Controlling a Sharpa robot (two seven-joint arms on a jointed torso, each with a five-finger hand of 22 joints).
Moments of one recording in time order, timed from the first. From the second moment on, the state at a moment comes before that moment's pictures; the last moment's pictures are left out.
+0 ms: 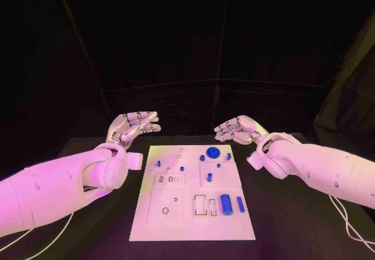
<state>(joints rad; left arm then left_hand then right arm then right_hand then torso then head) 1.18 -0.82 -0.08 1.45 0.04 -0.48 0.60 1.33 -0.04 0.11 0.20 0.06 0.94 0.21 0.13 0.07 1.02 0.16 0.17 0.07 1.11 0.11 0.23 0.16 0.17 0.94 0.23 0.30 0.14 1.16 -0.73 -0.02 1.25 -0.80 -0.35 0.33 1.36 0.14 -0.03 -0.23 0.16 0.92 0.21 0.11 0.07 1.02 0.16 0.12 0.06 1.13 0.11 0.15 0.07 0.17 0.92 0.22 0.29 0.13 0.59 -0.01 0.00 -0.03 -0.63</state>
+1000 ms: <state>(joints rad) 1.18 -0.86 -0.08 1.62 -0.01 -0.43 0.58 1.33 -0.03 0.10 0.17 0.06 0.95 0.21 0.11 0.07 1.03 0.16 0.14 0.07 1.13 0.11 0.21 0.18 0.17 0.99 0.21 0.32 0.14 1.23 -0.65 -0.02 1.26 -1.58 -0.21 0.01 1.34 0.09 0.02 -0.29 0.16 1.03 0.17 0.07 0.07 1.14 0.10 0.07 0.06 1.46 0.00 0.67 0.44 0.17 1.11 0.10 0.91 0.48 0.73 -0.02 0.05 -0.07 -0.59</state>
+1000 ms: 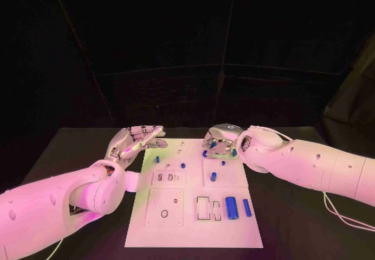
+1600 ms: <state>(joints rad) 1.18 -0.86 -0.08 1.62 -0.01 -0.41 0.57 1.33 -0.03 0.10 0.17 0.06 0.95 0.21 0.11 0.07 1.03 0.16 0.13 0.07 1.13 0.11 0.21 0.18 0.17 0.99 0.21 0.32 0.14 1.23 -0.64 -0.02 1.25 -1.63 -0.16 -0.02 1.32 0.10 0.10 -0.29 0.16 1.03 0.17 0.07 0.07 1.14 0.10 0.07 0.06 1.46 0.00 1.01 0.77 0.15 1.19 0.11 1.18 0.81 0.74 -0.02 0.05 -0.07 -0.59</state>
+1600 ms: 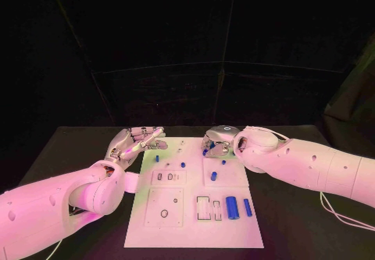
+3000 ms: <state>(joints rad) 1.18 -0.87 -0.08 1.62 -0.01 -0.40 0.55 1.34 -0.03 0.10 0.16 0.06 0.95 0.21 0.10 0.07 1.03 0.16 0.12 0.07 1.13 0.11 0.20 0.19 0.17 0.99 0.22 0.32 0.14 1.23 -0.54 0.01 1.18 -1.62 -0.35 -0.03 1.30 0.08 0.31 -0.27 0.09 1.07 0.17 0.07 0.07 1.19 0.09 0.06 0.06 1.46 0.00 1.13 0.85 0.14 1.20 0.11 1.28 0.94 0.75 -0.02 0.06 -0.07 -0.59</state>
